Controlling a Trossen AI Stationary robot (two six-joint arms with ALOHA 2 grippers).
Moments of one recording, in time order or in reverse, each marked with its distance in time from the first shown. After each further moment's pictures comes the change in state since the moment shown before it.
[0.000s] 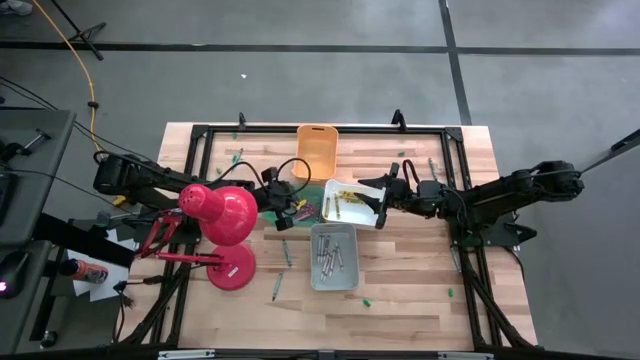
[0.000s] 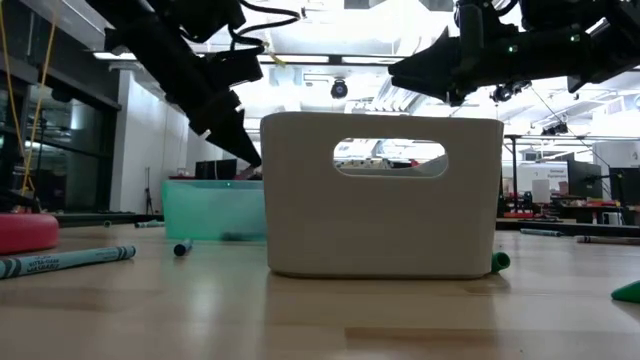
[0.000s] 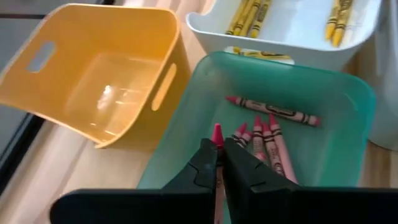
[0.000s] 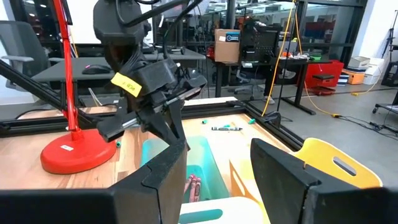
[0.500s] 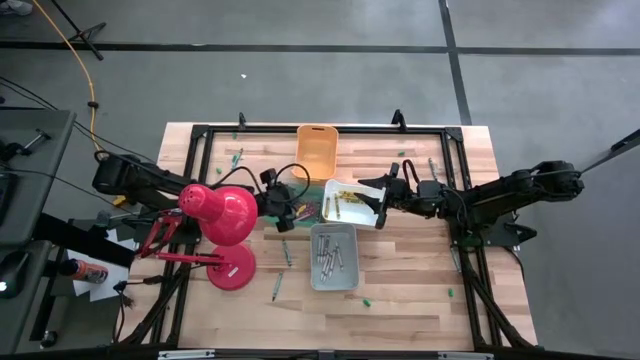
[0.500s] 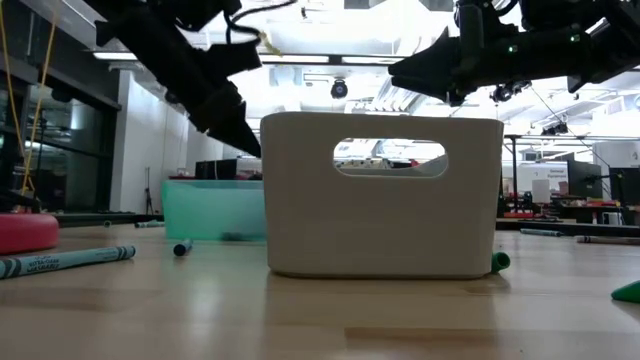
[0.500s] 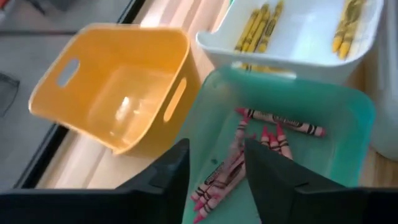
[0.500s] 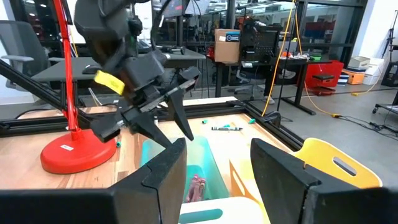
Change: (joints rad) left arm -0.062 -0.005 0.000 0.025 -0.120 -0.001; right arm 0.000 0.000 0.000 0.000 0.000 -0.001
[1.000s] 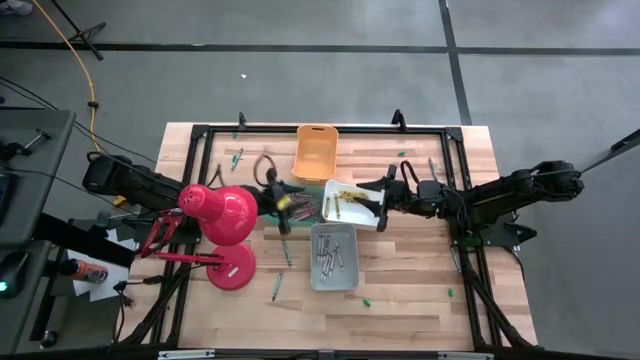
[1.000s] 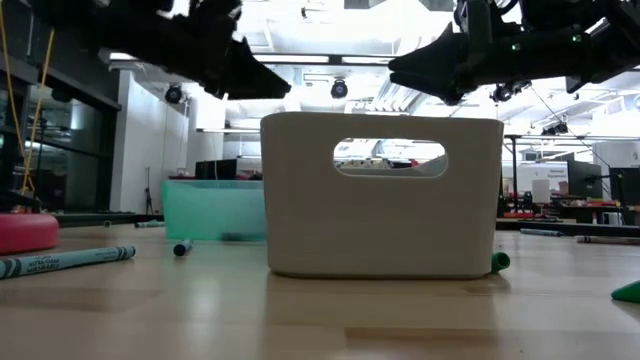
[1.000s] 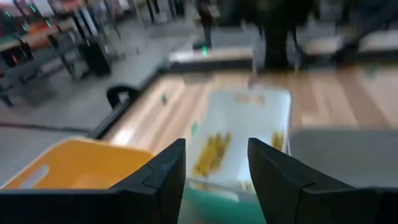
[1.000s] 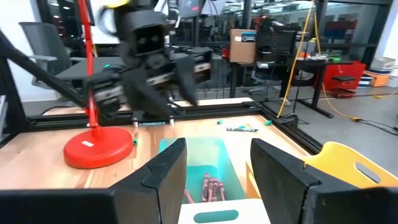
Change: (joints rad) left arm -0.007 -0.099 -0.194 0.641 0.151 0.131; right arm 0.001 0.000 0.000 0.000 -0.069 0.003
